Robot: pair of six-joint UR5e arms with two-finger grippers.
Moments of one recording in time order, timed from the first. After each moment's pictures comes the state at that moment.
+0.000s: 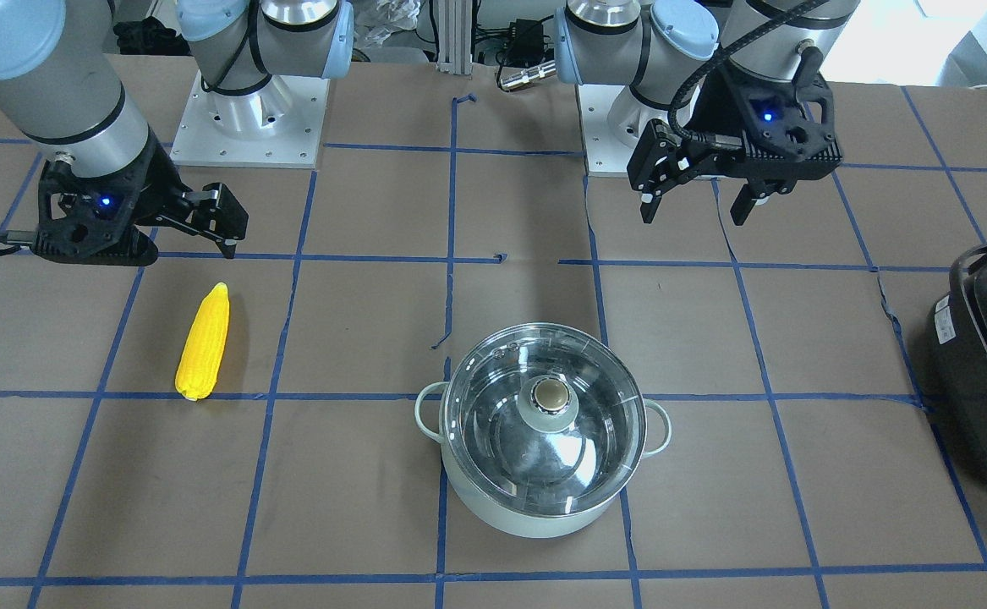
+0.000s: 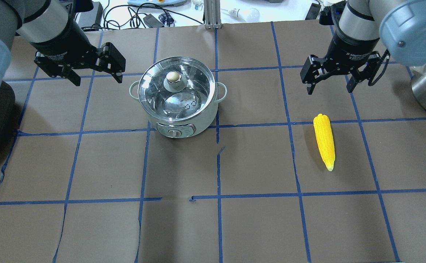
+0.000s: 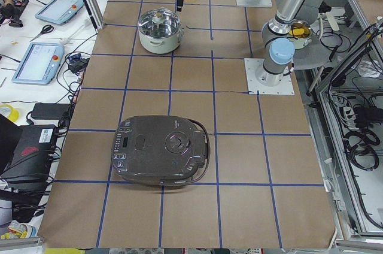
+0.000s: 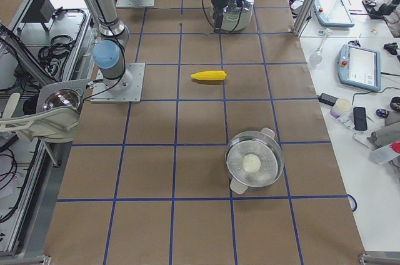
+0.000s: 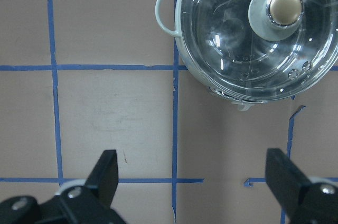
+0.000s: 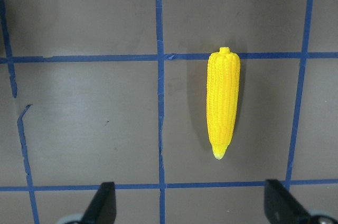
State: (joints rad) left arm -1.57 -1.53 -1.58 -1.49 1.56 -0.02; right arm 1.52 -1.50 1.60 -1.59 -1.59 -0.04
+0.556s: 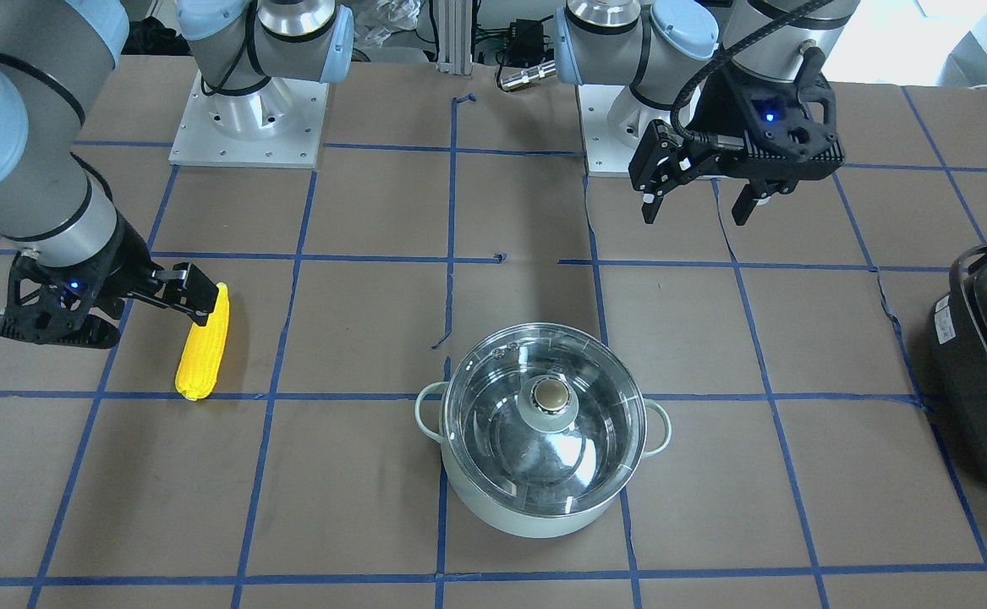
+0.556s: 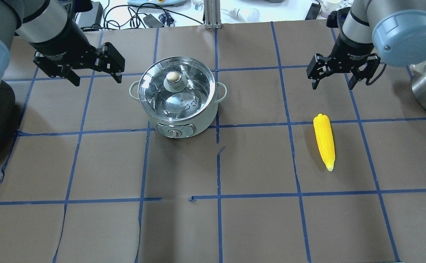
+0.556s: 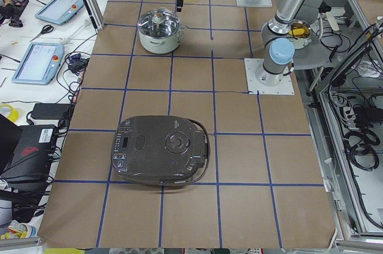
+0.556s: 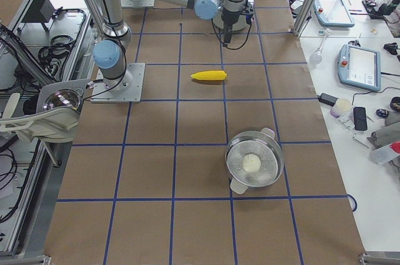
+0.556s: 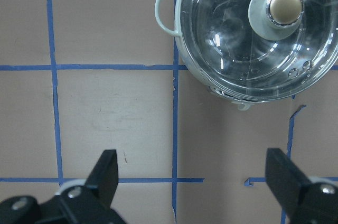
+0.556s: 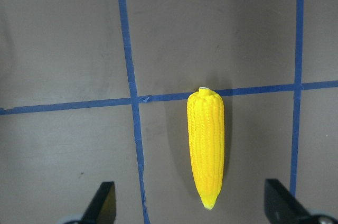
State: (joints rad) left arm -1.56 -1.53 -1.59 -1.49 1.56 -0.02; right arm 1.45 -1.39 1.65 -1.77 -1.59 -0.05
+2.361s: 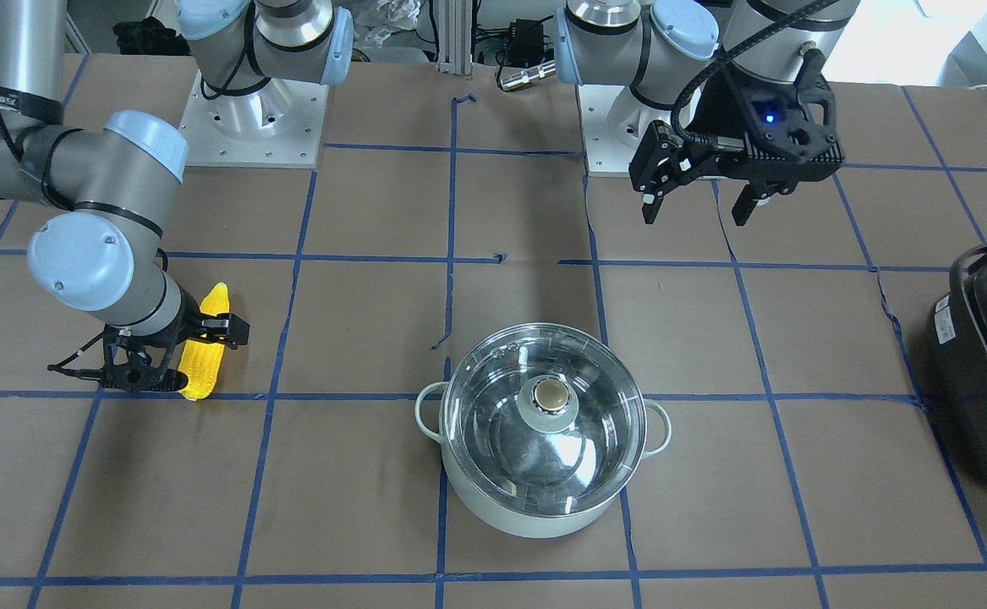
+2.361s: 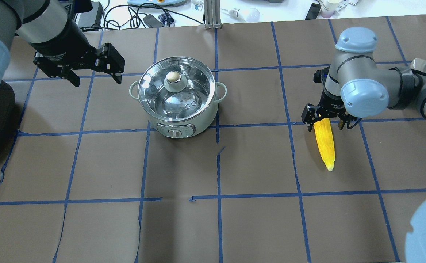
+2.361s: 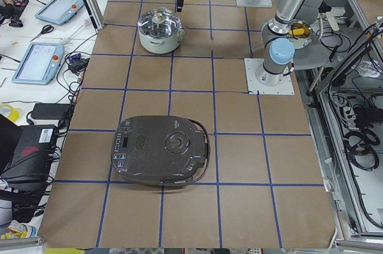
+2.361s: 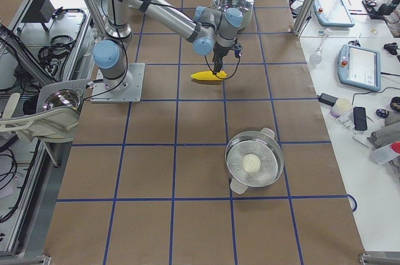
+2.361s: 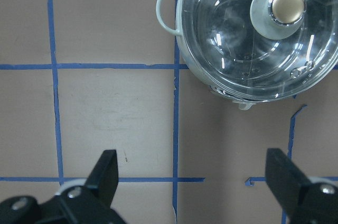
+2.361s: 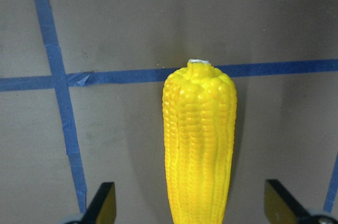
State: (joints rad) left arm -1.56 -1.53 -1.59 -1.49 1.56 -0.02; right arm 1.43 -1.27 1.88 -1.98 -1.66 -0.09
